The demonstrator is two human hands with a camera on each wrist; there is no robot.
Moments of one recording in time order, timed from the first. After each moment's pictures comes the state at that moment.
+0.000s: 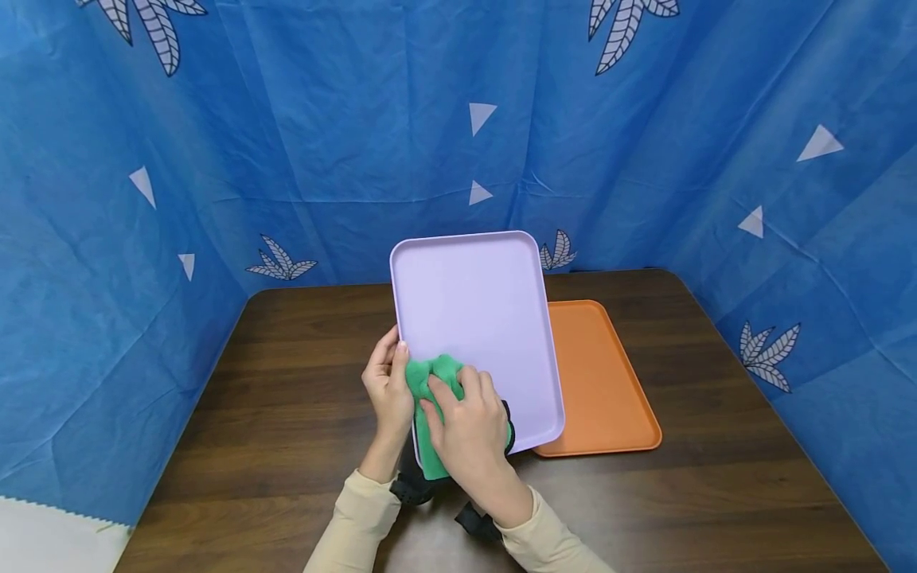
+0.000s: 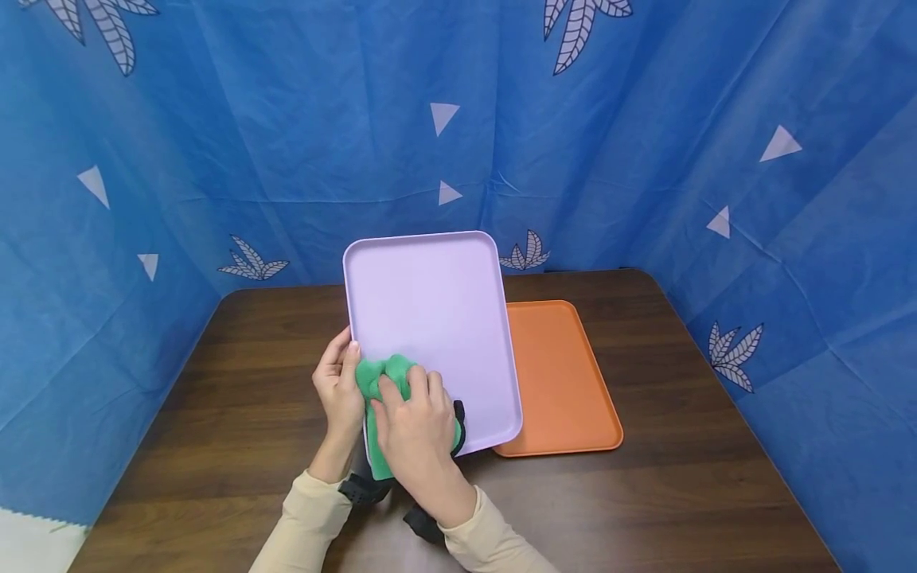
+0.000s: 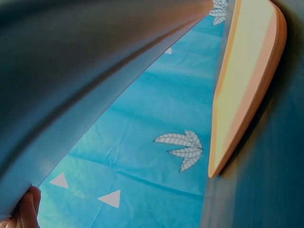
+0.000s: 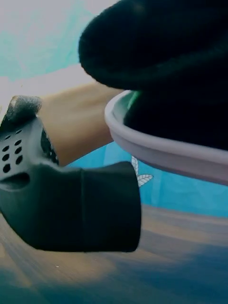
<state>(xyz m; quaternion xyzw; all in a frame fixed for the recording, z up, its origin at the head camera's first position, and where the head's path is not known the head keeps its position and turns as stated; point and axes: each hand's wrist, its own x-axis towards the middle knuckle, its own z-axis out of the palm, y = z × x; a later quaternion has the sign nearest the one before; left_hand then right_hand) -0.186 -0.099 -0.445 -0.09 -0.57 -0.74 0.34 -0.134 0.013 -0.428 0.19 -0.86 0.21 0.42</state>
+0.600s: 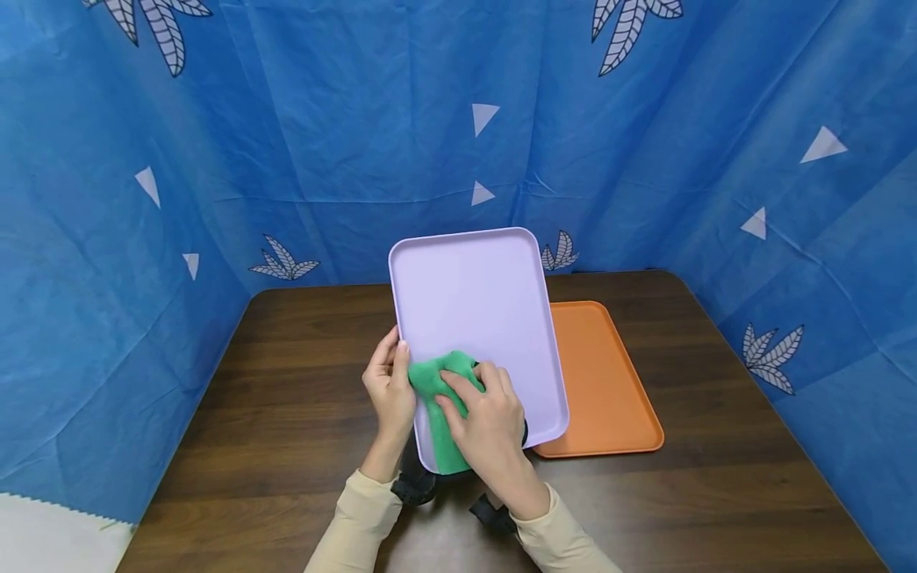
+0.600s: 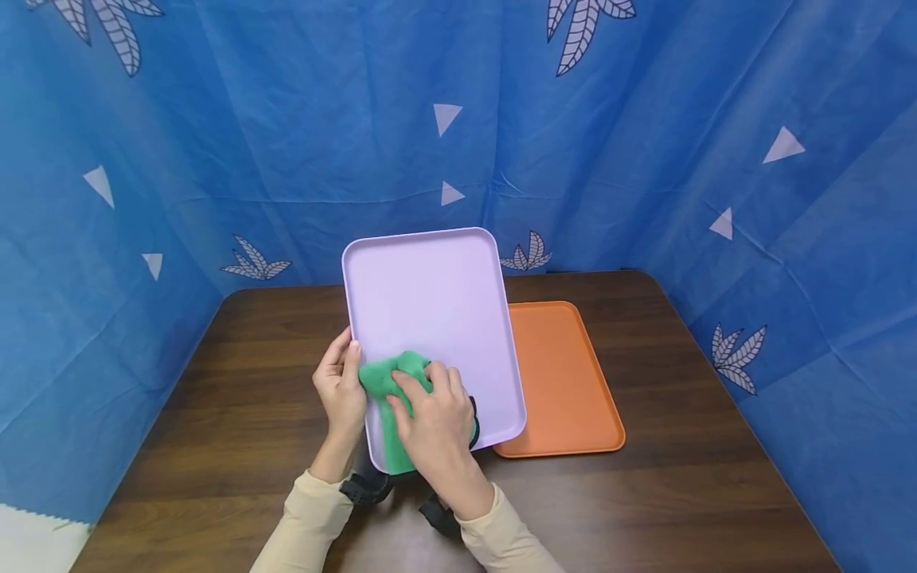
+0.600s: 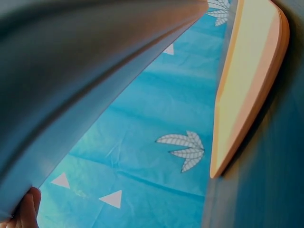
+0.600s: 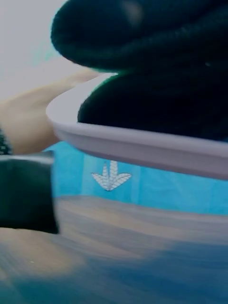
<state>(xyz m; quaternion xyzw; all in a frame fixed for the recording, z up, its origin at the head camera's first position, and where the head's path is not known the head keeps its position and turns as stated) -0.185 -0.099 -0.443 -0.06 -0.57 -0.74 0.35 -0.138 0.029 -0.428 0.19 -0.86 0.28 0.38</state>
